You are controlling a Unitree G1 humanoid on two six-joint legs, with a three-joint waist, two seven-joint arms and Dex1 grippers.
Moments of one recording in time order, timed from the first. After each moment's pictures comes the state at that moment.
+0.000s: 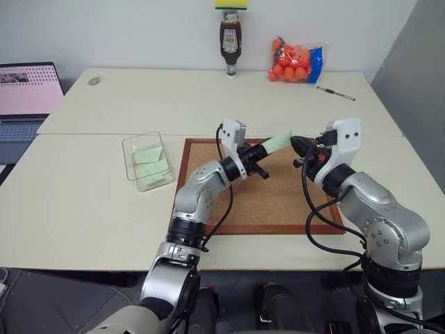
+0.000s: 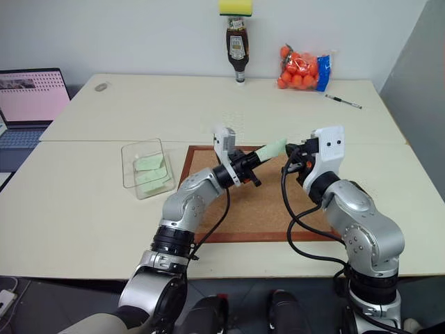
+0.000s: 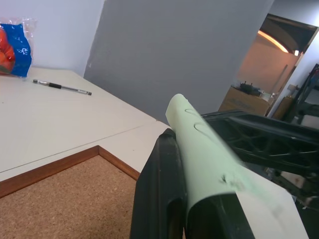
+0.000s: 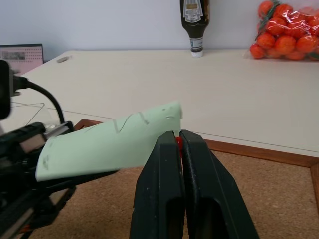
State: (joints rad) left arm -0.68 -0.02 0.00 0.27 -0.43 0.38 -0.75; right arm -0.41 -0.27 -0.12 -0.56 0.50 0.92 0.10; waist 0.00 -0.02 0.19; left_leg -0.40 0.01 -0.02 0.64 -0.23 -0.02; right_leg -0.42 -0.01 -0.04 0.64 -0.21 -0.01
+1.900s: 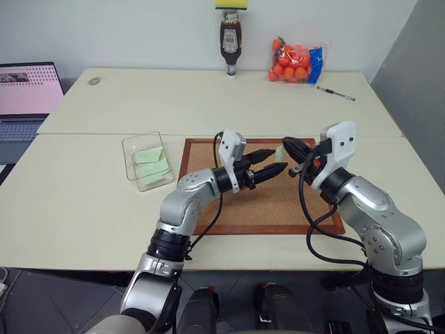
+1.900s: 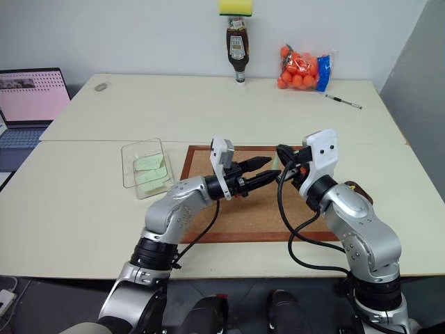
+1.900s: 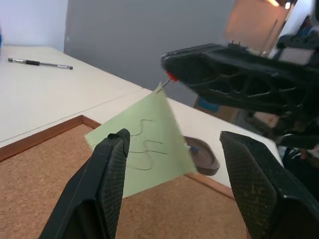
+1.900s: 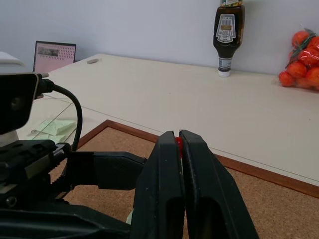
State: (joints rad) left arm -0.62 0.11 -0.14 0.16 -0.41 0.42 -0.80; right arm -0.36 -0.34 -0.03 -0.57 0.49 0.76 0.22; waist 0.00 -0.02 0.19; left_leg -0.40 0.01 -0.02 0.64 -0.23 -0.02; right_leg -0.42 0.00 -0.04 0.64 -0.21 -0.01
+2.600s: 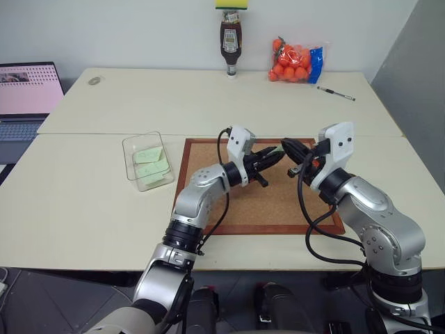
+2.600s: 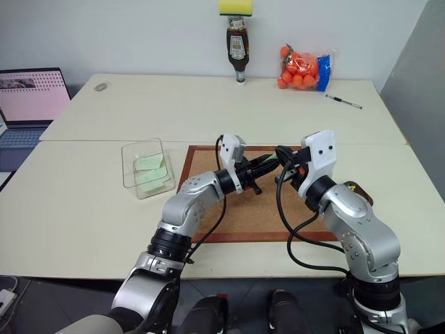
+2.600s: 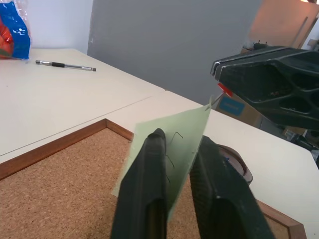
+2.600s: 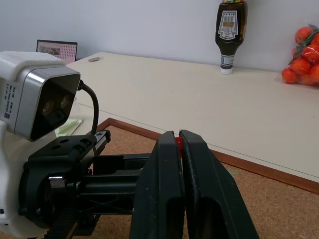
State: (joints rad) left arm -0.68 0.02 -0.11 0.28 -0.35 0.35 -0.73; right arm -0.36 -0.33 -0.03 -0.57 0.49 0.77 0.22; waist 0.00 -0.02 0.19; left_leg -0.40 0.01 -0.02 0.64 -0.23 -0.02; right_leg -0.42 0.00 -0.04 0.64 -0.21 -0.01
